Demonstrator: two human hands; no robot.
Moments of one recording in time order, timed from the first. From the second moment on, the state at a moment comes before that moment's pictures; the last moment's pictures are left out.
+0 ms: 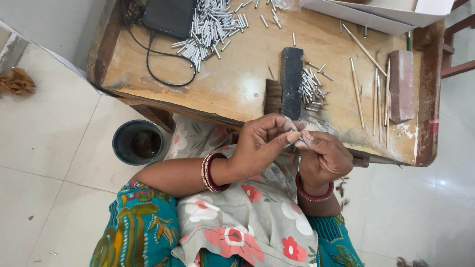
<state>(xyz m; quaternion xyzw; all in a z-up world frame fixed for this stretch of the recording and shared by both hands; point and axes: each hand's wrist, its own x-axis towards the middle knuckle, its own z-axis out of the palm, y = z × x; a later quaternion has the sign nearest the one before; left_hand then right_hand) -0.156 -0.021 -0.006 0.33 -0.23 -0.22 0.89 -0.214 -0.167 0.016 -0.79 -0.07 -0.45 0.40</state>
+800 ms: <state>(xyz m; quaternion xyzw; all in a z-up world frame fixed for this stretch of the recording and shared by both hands) -0.044 -0.001 -0.020 0.81 -0.44 -0.10 0.37 -0.171 -0.205 0.012 -0.90 -0.07 -0.25 0.35</state>
